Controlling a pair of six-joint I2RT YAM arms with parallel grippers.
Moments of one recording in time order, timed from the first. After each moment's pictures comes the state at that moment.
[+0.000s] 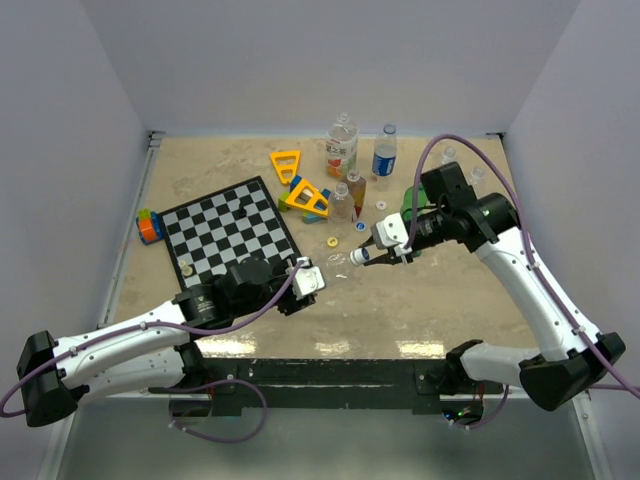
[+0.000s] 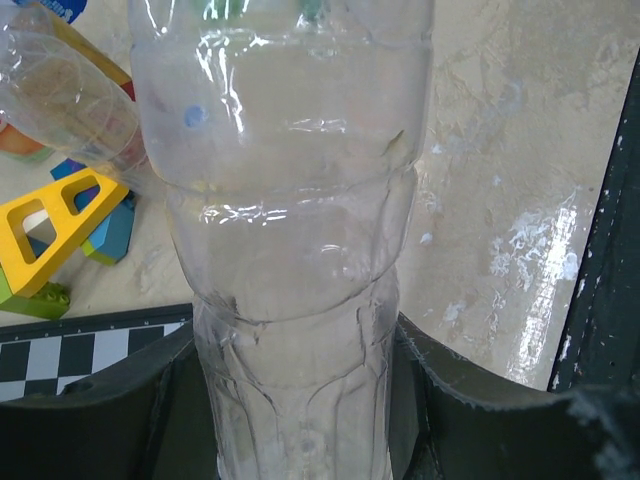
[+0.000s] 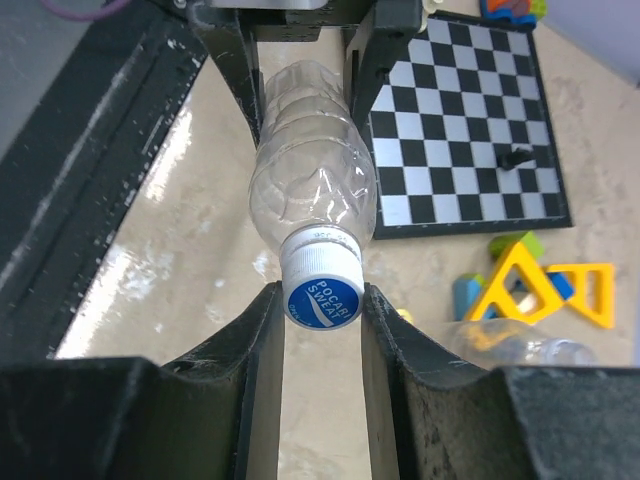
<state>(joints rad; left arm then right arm) -1.04 0.90 0.64 -0.18 -0.01 0.29 0.46 1.24 1.39 -1.14 -1.00 -1.26</state>
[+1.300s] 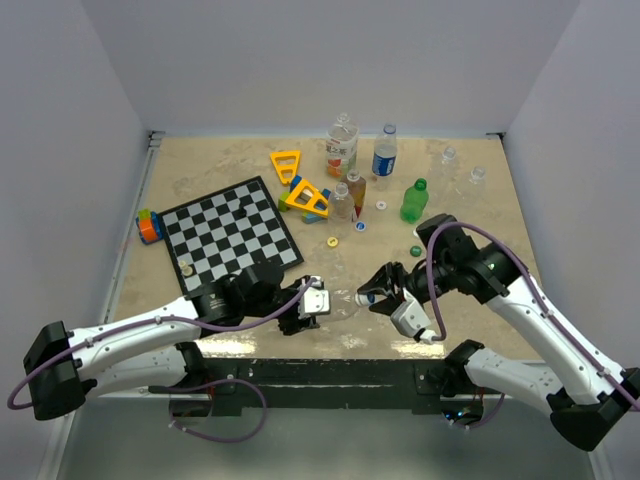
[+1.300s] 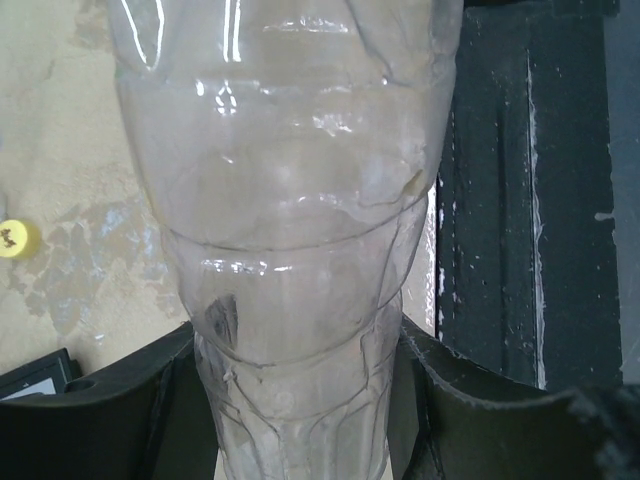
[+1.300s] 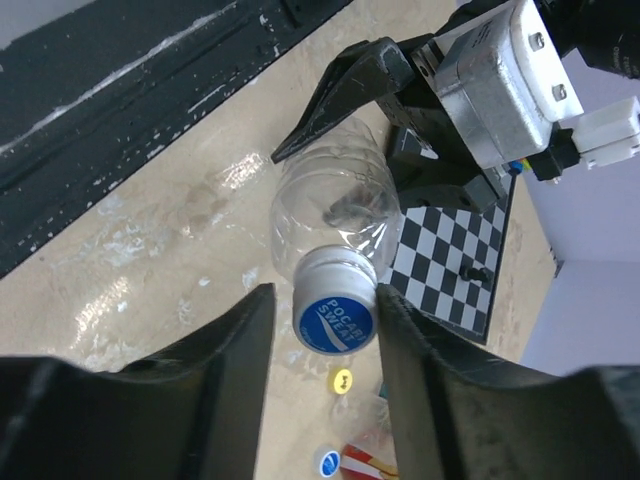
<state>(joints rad) -1.03 0.98 0.62 -0.24 0.34 0.34 0.64 0.95 1.07 -1.14 -0.94 -1.77</state>
